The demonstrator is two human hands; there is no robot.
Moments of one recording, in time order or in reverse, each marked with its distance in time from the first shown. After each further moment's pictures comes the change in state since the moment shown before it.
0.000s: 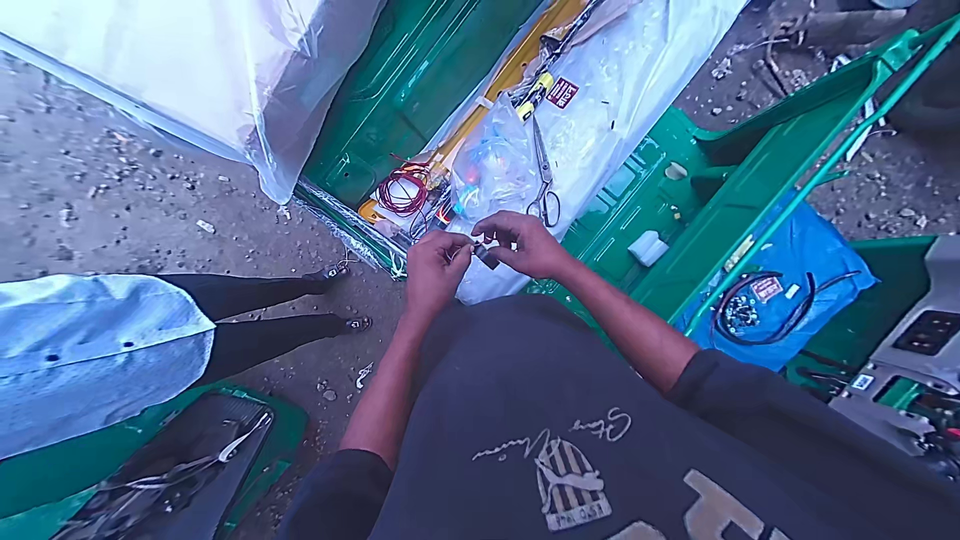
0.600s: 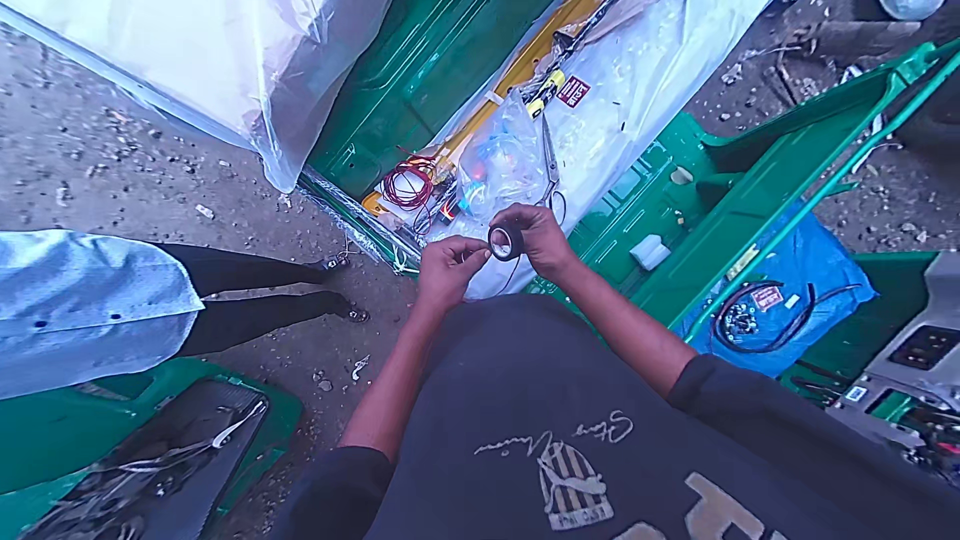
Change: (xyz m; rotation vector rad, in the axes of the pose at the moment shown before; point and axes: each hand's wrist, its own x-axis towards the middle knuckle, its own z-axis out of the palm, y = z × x) left_hand -0.006 0.002 0.013 -0.460 -0.075 -0.162; right_hand 0.000 0.002 0.013 0.686 0.322 0.180
